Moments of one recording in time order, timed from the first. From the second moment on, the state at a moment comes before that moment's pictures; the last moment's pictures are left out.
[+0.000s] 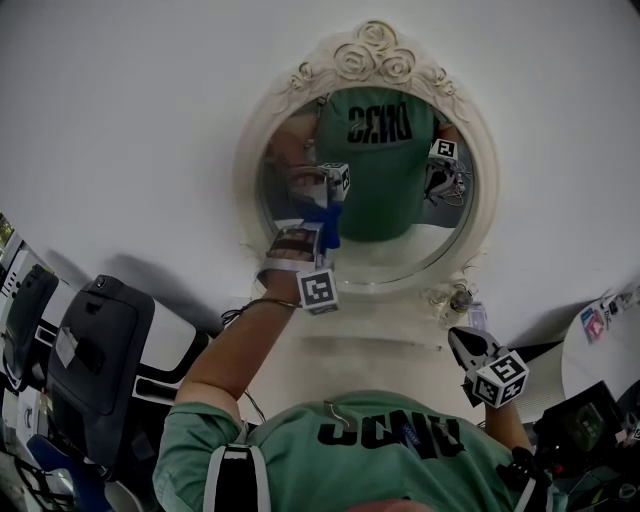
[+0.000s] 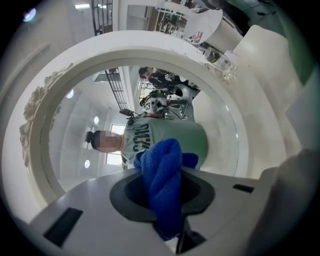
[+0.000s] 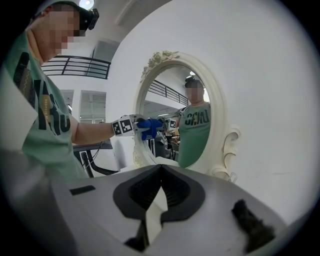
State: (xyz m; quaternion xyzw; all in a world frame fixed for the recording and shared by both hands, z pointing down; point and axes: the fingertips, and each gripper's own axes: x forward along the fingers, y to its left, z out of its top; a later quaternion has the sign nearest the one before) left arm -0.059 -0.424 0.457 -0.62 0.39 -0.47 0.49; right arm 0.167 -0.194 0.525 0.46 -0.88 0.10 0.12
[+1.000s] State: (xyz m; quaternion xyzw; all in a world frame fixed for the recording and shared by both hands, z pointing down) left arm 0.243 -0.376 0.465 -0.67 0.24 -0.37 0.60; right arm 0.286 -0.114 0.543 0.58 -0.80 0.14 0.10
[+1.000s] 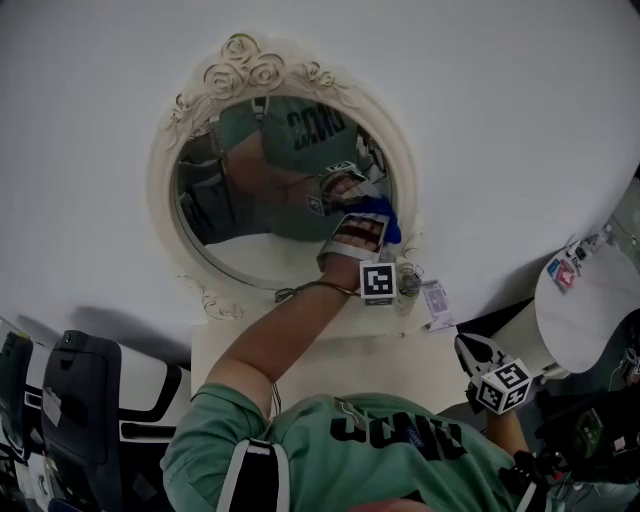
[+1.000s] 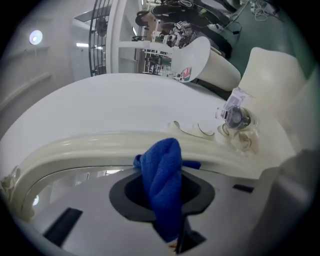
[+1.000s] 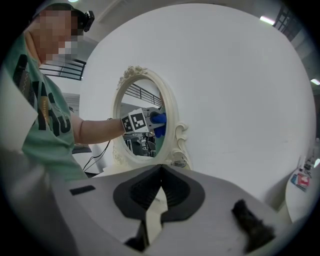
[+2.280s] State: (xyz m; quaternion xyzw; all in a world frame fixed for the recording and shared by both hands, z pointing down) left arm -0.157 -0.433 0.502 -0.59 0.42 -0.54 0.43; right arm 0.151 -0.204 0.524 0.44 -0.88 0.10 0.13
